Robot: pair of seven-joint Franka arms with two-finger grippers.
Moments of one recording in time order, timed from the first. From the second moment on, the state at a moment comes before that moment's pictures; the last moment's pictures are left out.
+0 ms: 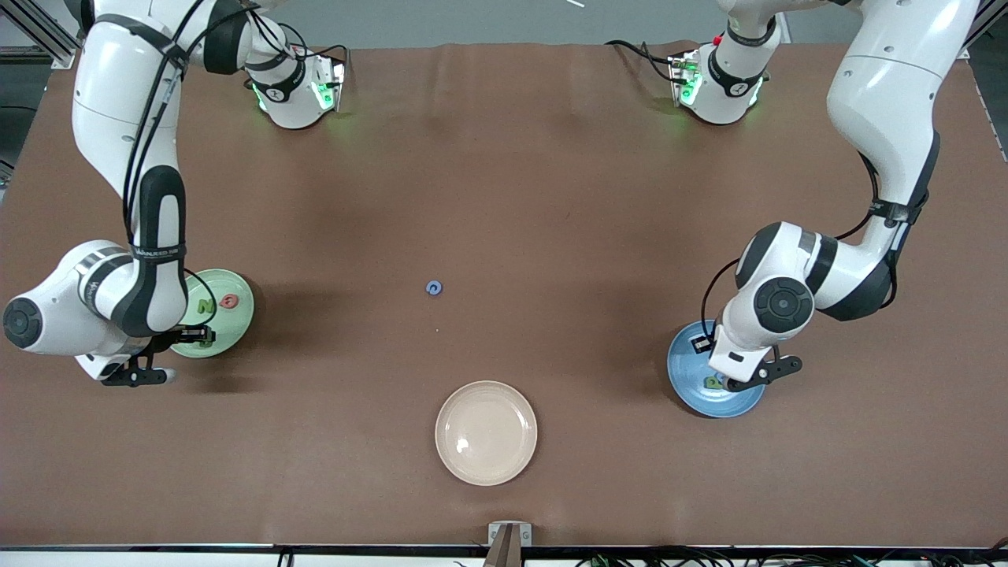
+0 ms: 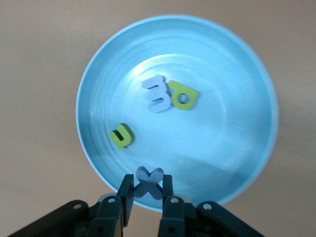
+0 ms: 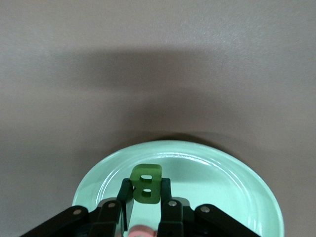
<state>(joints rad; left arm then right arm) 0.15 0.63 -0.42 -1.71 0.42 2.13 -0.80 0.41 0.78 -0.70 -1.69 0.61 2.05 -0.56</state>
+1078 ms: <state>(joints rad) 0.19 0.34 -0.49 -1.43 0.42 1.71 -0.54 1.08 0.69 -1.09 -1.68 0.60 1.74 0.01</state>
